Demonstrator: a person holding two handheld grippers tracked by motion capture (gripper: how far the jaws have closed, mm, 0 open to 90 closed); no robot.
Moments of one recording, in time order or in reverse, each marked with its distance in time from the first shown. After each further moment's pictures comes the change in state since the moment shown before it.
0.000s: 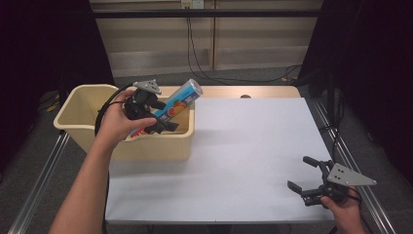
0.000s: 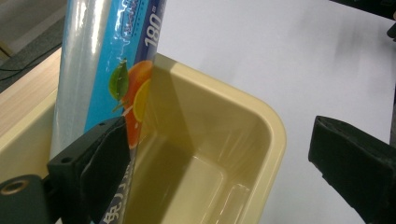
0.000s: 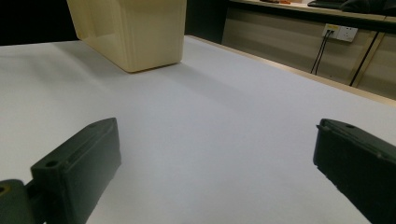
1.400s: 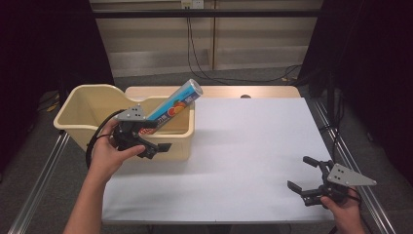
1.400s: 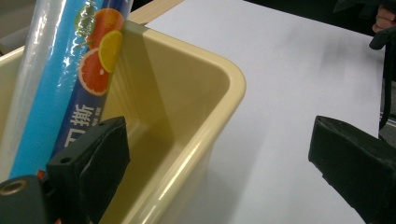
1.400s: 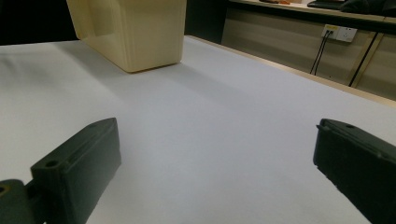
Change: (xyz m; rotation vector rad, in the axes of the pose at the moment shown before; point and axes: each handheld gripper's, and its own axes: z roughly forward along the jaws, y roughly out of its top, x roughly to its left) left arm -0.035 -0.063 -0.008 -0.164 0.020 -0.029; right arm 0.001 0.000 0.000 -0.001 -0.003 0.000
